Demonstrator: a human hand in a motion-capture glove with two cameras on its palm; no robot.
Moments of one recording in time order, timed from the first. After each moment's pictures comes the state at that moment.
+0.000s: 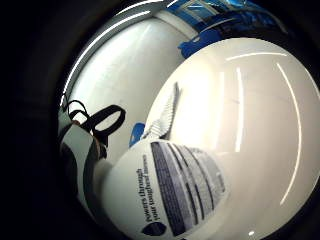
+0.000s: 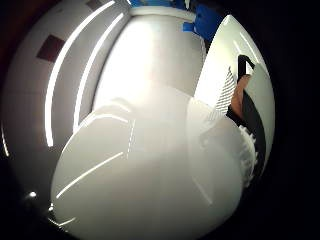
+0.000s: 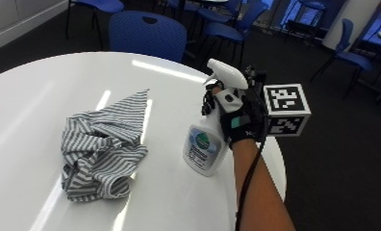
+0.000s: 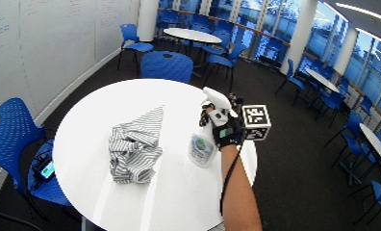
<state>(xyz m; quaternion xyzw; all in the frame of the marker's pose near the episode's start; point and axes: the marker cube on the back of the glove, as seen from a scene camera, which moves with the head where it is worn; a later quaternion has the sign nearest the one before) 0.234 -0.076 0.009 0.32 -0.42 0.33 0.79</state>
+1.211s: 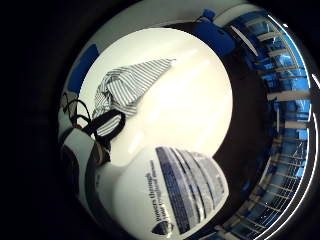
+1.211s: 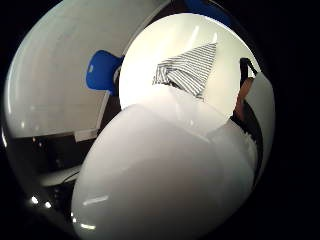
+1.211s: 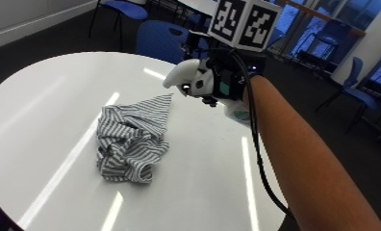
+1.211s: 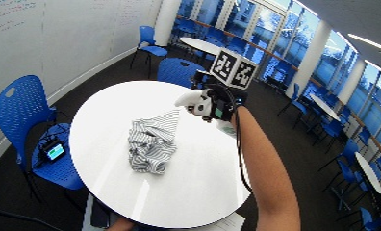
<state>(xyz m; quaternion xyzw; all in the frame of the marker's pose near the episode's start) 0.213 -0.135 -0.063 -0.10 -0.02 0.25 0.96</state>
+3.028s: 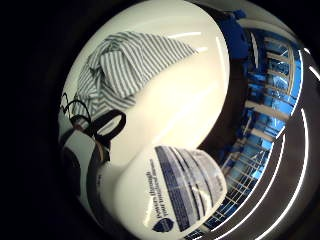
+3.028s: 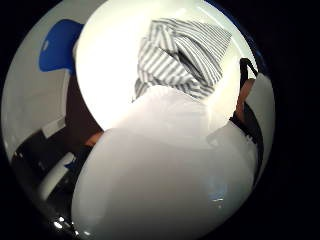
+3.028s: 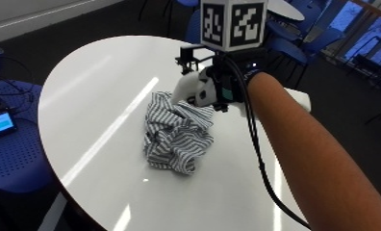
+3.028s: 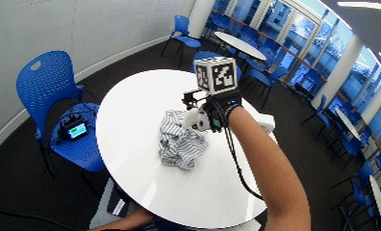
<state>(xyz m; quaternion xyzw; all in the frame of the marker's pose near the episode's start) 0.203 -0.116 -0.059 -0.23 0.10 0.27 0.93</state>
